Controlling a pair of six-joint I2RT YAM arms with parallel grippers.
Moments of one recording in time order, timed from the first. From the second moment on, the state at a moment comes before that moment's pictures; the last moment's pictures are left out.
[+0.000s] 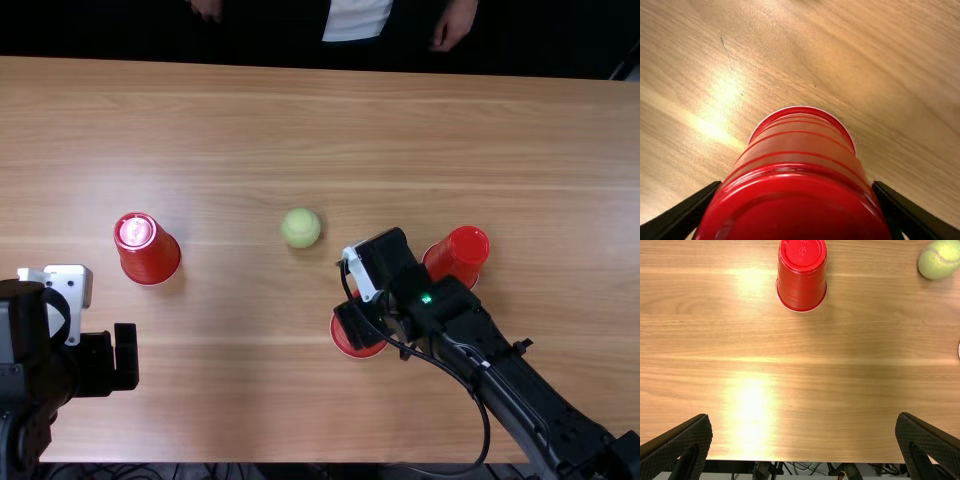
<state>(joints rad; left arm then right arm) 0.03 0.99 1.36 -1.37 0.01 -0.03 0.52 1.57 1.10 -0.74 -0.06 -0.02</state>
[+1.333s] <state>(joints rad) 0.03 0.97 1.31 -1.35 0.01 -0.03 0.13 0.94 1.19 -0.98 -0.03 -0.03</state>
